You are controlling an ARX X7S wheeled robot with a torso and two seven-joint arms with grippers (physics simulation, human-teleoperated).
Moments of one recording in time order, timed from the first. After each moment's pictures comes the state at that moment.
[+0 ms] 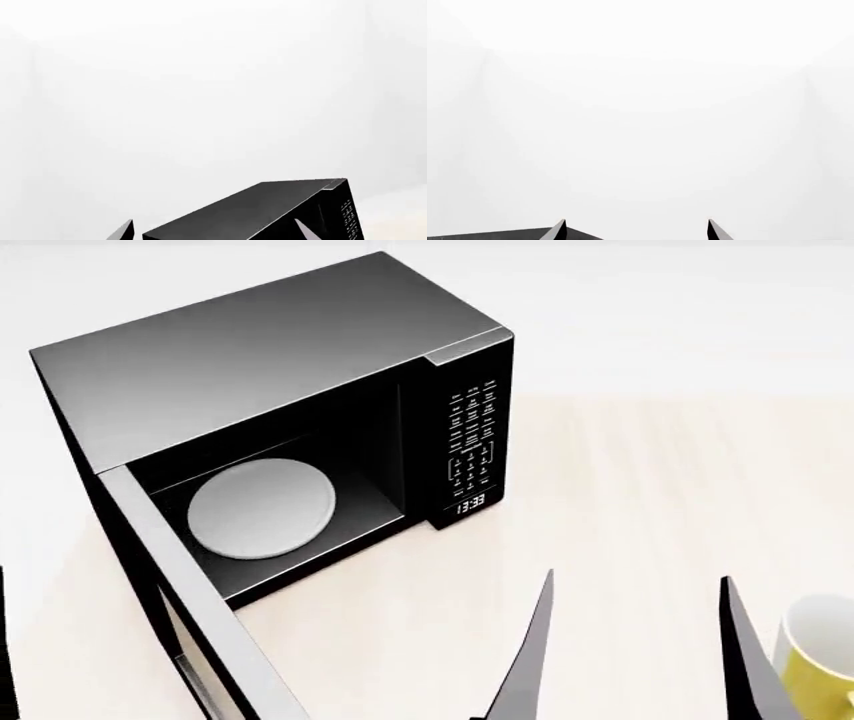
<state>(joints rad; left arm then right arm) 0.09 -0.55 -0.07 0.54 -0.35 0.05 -0.05 -0.02 0.25 -0.18 -0.43 0.03 -0.26 0.32</state>
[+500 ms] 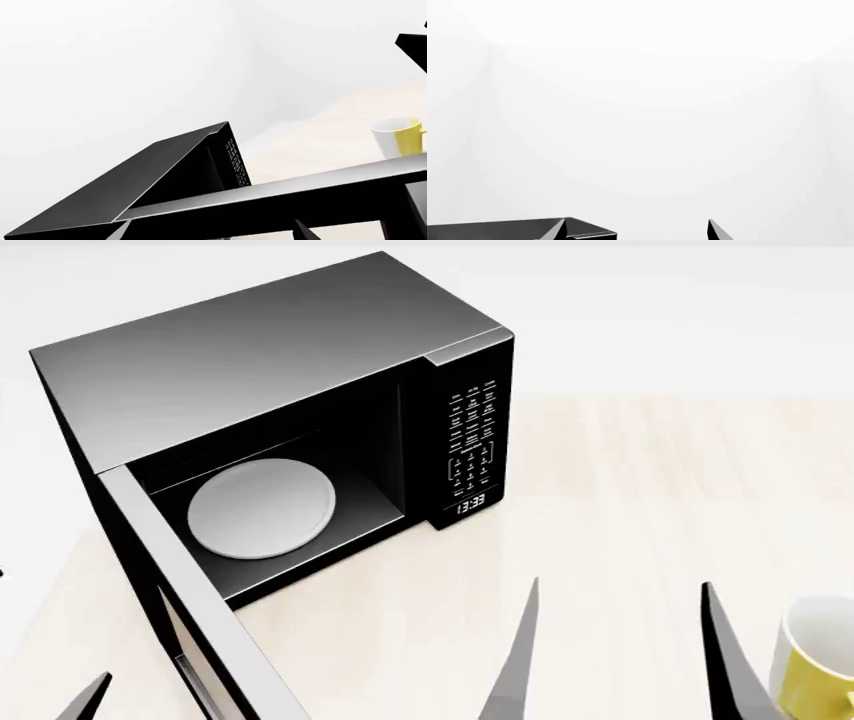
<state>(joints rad) 0.03 -0.75 0.02 0.36 -0.50 0.09 0.36 -0.03 0.26 -0.20 -0.41 0.03 -0.26 0.32</state>
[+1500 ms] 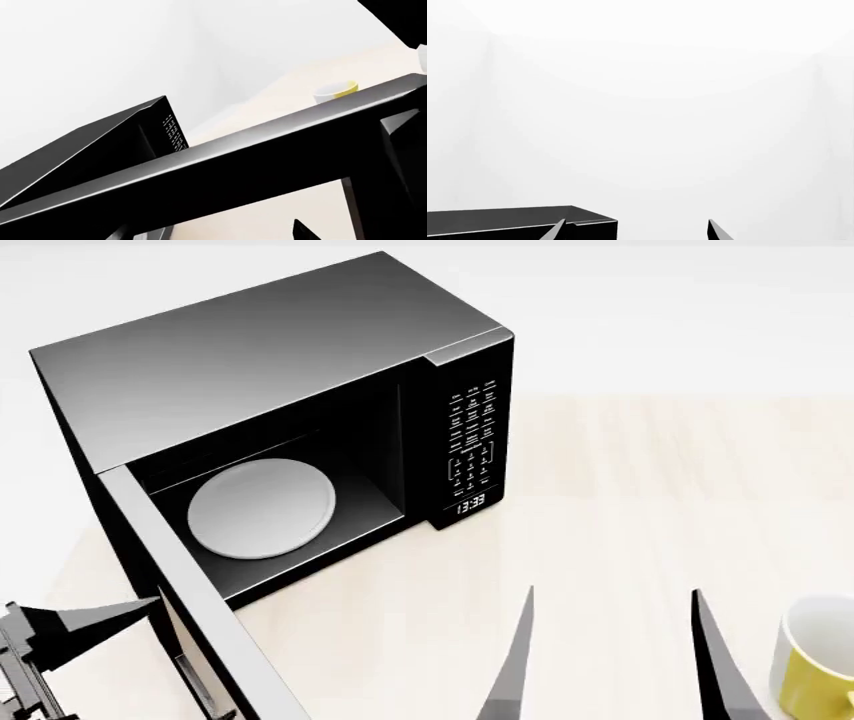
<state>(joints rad) -0.23 -0.61 0.28 0.04 -0.35 0.15 0.55 -0.02 0.28 -0.23 -0.37 0.04 -0.27 0.34</state>
